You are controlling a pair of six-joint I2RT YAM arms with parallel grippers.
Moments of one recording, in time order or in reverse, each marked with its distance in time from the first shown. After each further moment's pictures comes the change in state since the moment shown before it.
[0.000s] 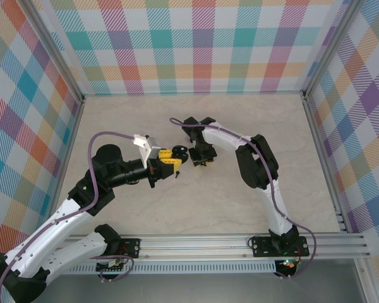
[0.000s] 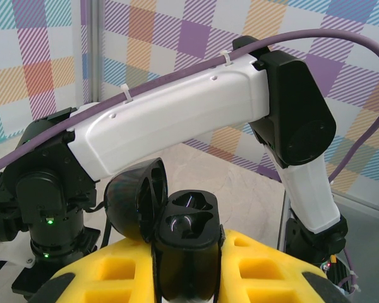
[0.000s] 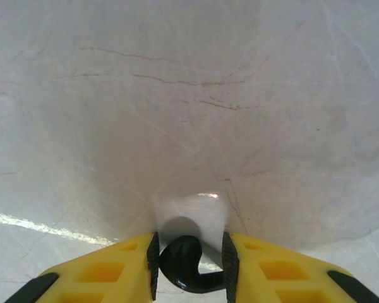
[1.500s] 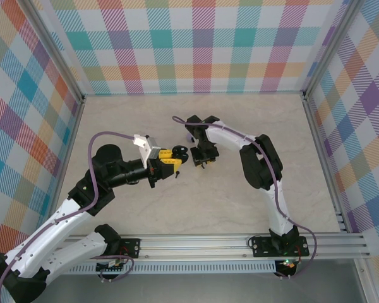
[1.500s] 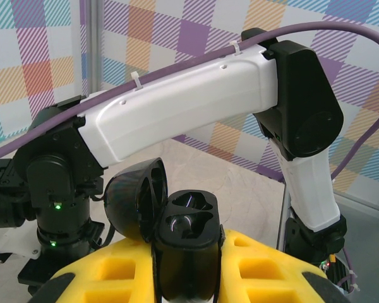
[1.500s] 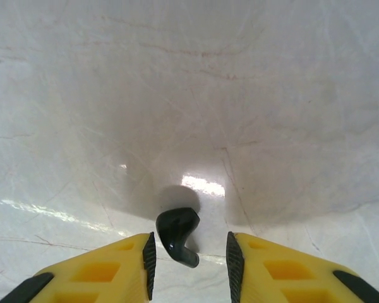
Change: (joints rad) left arm 0.000 0.000 0.000 -0.001 0.002 0.000; right arm -0.012 -0.045 -0.021 -0.005 -0.043 -0.053
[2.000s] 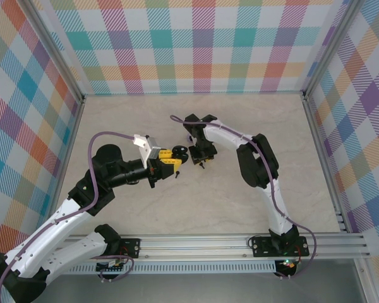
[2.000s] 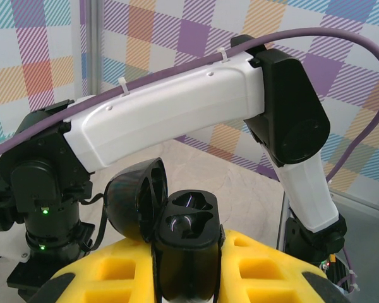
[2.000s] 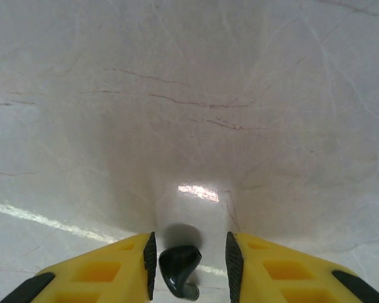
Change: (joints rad) left arm 0.000 0.000 0.000 -0.001 0.000 0.000; right arm 0.003 0.058 0.060 -0.011 0.014 -0.026
